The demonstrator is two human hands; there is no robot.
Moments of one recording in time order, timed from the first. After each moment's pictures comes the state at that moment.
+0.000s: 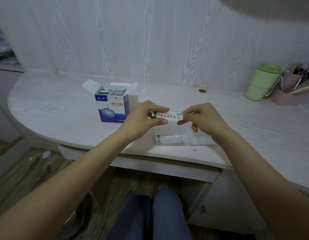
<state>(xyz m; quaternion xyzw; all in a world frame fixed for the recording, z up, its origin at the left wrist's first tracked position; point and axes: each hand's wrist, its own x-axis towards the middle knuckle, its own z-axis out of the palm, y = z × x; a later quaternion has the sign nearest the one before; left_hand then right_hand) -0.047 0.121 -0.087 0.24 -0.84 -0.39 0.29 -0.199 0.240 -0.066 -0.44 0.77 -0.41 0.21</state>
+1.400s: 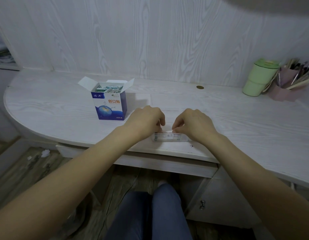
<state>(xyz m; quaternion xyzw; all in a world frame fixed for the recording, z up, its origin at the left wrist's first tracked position) -0.064 0.126 -0.085 0.25 -0.96 -0.09 0.07 -0.185 0.231 -0.082 -0.52 0.84 -0.13 0.05</state>
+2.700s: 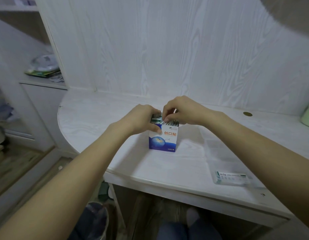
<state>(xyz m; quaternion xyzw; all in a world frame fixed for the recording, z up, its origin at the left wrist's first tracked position) 0.032 -0.028 -0.036 0.30 -0.94 -0.15 0.11 -0.128 0.036 -0.021 -0.74 0.65 -0.16 0.09</state>
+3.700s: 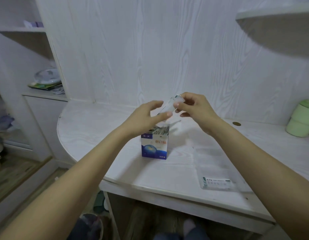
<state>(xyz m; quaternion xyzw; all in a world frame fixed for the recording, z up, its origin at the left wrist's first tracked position) 0.025 0.011 -0.005 0.28 -0.85 -0.36 0.26 -0.143 0.089 0.005 -0.55 0.59 -0.54 0.21</state>
